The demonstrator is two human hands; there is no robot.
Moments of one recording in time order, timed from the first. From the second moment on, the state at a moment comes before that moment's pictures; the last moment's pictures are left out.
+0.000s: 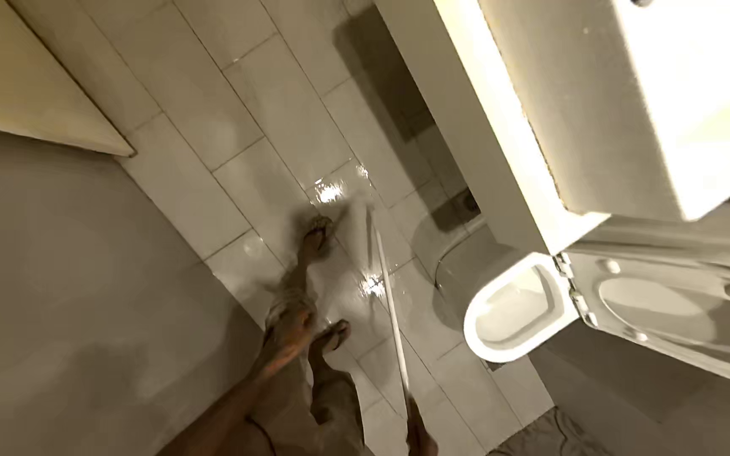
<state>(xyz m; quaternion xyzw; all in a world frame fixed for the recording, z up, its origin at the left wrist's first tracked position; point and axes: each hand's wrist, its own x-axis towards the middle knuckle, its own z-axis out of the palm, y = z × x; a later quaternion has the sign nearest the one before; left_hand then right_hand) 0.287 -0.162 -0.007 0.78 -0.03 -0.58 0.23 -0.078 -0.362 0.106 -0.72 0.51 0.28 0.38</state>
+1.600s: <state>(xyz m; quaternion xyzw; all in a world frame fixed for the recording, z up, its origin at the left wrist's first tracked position) 0.251 -0.343 -0.060 0.67 -0.50 -0.52 0.17 -0.028 -0.372 0.064 -0.64 0.57 0.27 0.45</state>
